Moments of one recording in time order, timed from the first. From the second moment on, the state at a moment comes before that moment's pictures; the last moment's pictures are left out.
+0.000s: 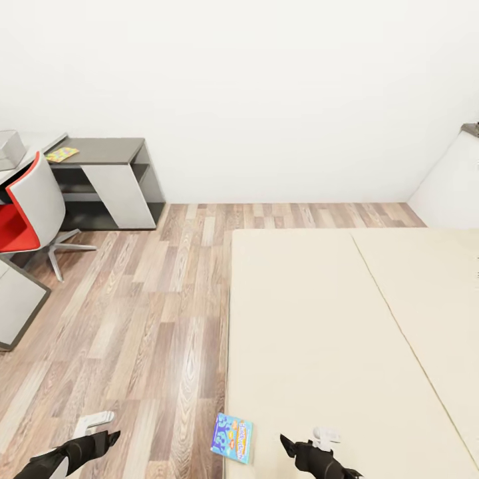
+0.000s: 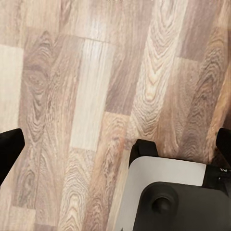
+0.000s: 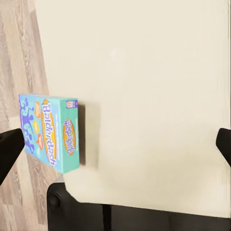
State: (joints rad) left arm -0.44 0.28 0.11 -0.35 0.16 0.14 -0.23; right arm -0.23 0.06 -0.21 -0.66 -0.09 0.09 0.45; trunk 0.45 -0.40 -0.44
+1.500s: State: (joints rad) left arm -0.44 0.28 0.11 -0.35 0.17 0.10 -0.23; right arm -0.23 0.07 -0.20 -0.66 -0.09 0.09 0.43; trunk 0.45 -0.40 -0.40
